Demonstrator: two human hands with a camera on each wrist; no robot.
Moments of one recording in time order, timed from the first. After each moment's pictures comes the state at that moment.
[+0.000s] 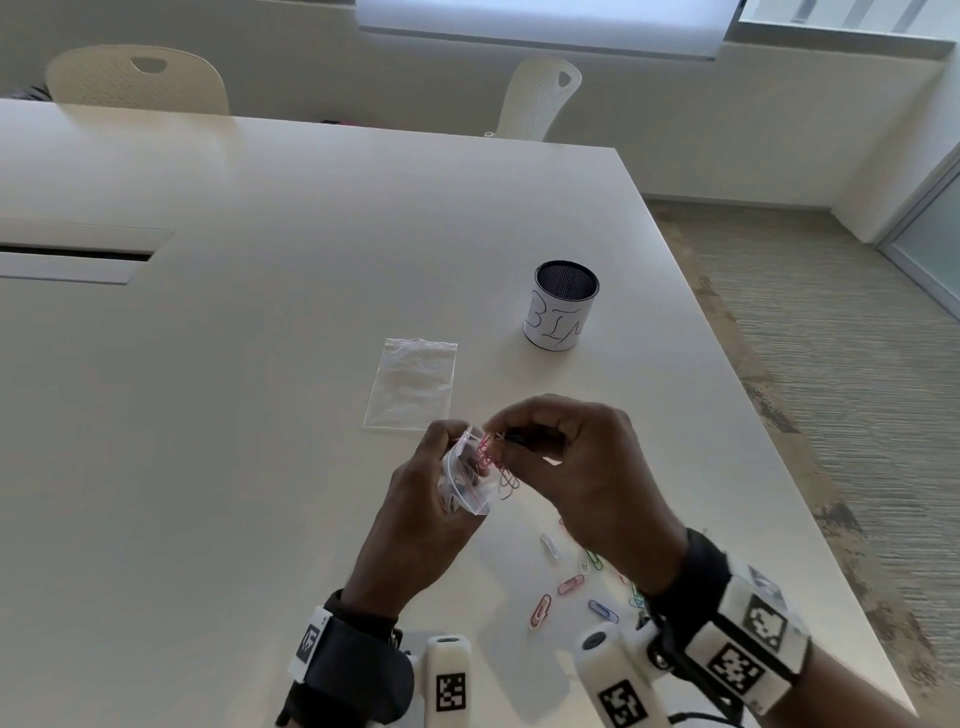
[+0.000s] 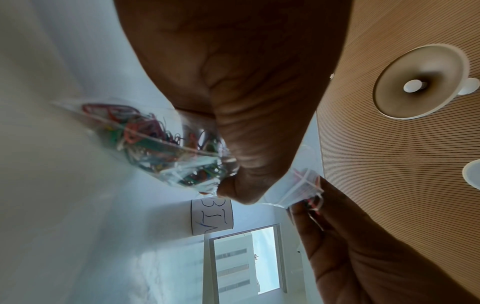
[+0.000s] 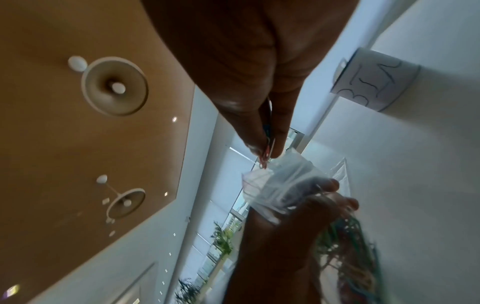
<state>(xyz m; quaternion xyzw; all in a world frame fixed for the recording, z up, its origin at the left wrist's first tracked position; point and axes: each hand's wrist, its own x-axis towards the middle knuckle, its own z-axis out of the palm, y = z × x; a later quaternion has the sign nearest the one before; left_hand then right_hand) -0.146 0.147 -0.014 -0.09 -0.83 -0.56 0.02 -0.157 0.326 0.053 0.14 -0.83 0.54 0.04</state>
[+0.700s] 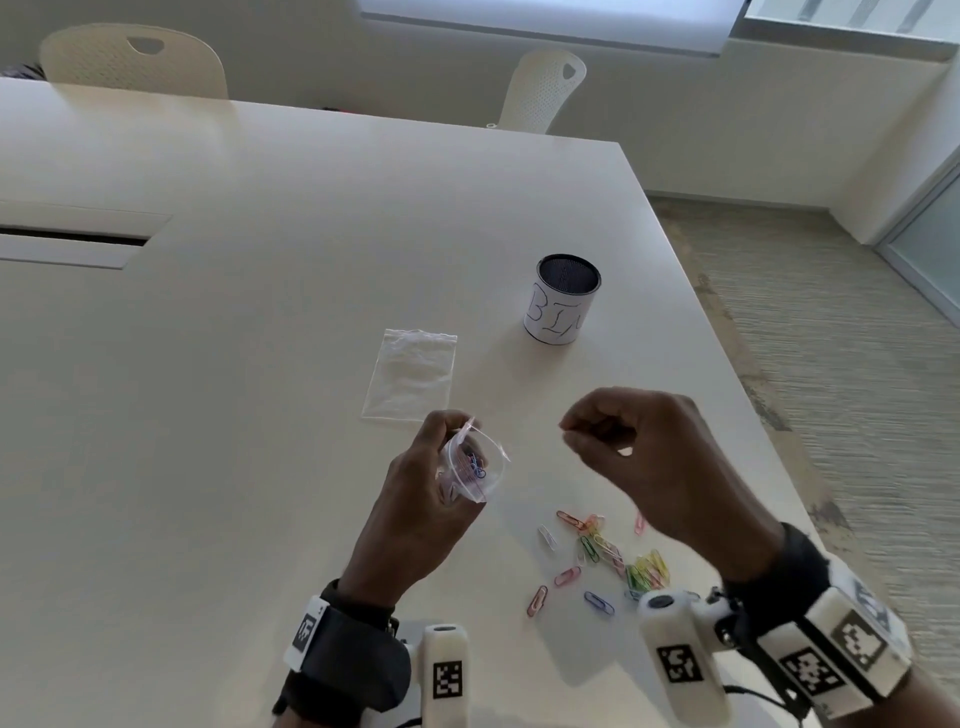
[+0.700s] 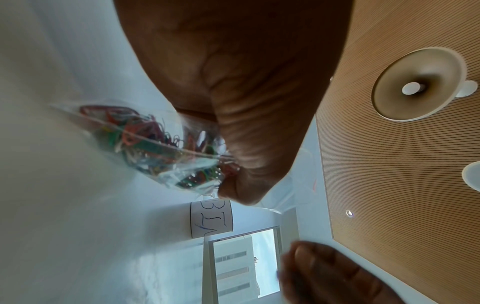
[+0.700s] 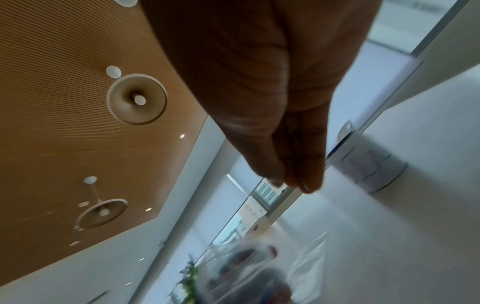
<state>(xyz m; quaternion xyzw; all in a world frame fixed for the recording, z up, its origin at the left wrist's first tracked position) -0.148 0.144 -0.023 -0.08 -0.82 -0.56 0.03 -0.159 0.376 0.067 0.14 -0.91 0.39 0.05</state>
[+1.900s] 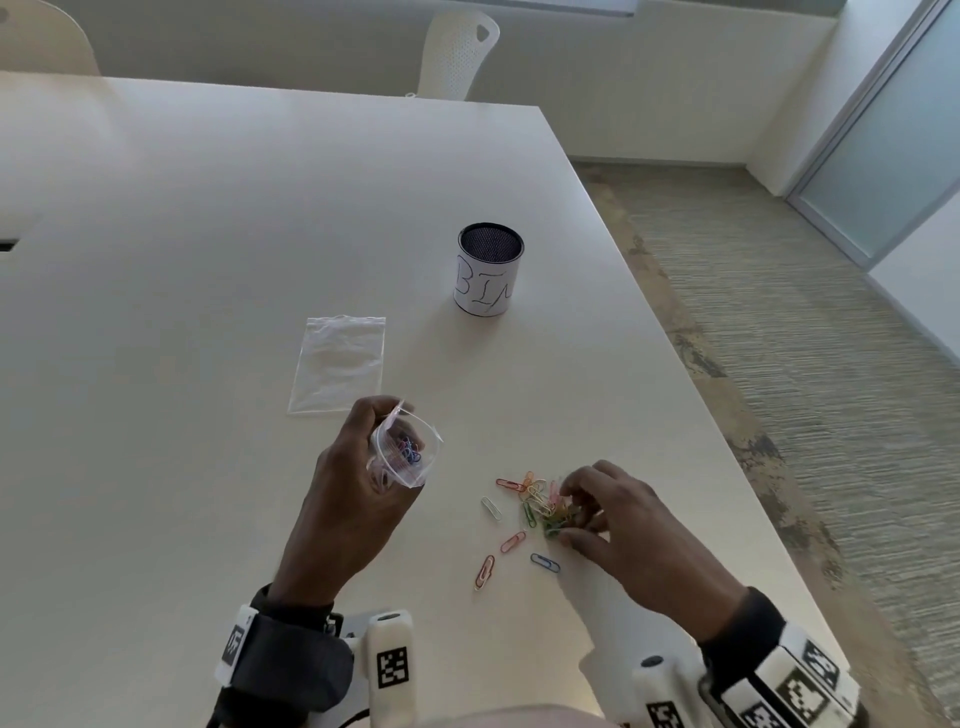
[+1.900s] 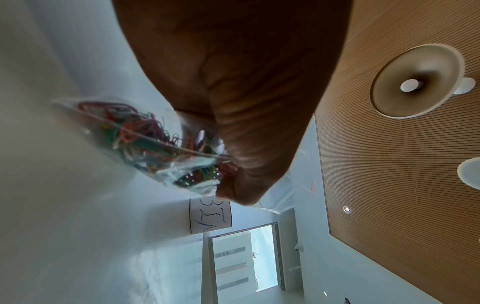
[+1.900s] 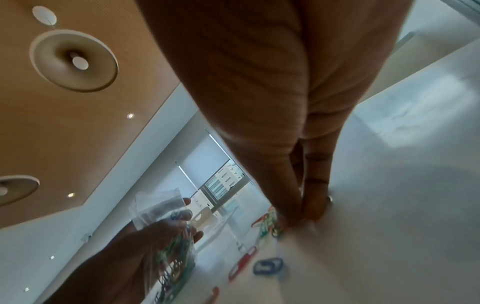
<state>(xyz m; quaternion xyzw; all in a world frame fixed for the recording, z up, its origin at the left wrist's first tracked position) -0.147 0.146 -0.025 -0.09 -0.83 -0.55 0.03 -0.089 0.431 -0.007 0.01 -0.95 0.30 -0.11</state>
